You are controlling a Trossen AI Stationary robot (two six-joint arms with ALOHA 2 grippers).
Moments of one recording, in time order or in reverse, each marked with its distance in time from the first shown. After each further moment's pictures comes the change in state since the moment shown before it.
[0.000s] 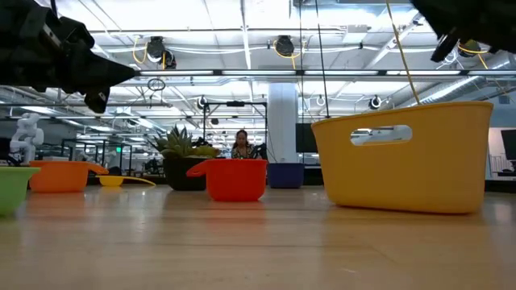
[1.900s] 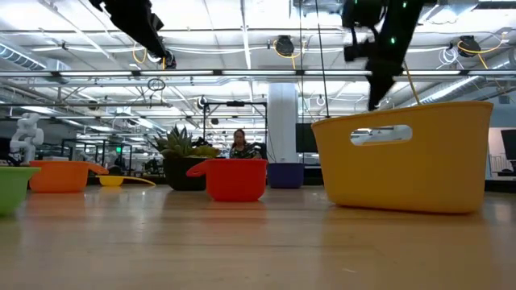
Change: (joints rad) left arm 0.067 0.904 1.137 -1.126 -0.133 0.497; right arm -0.578 1.188 1.042 -1.639 -0.046 0.005
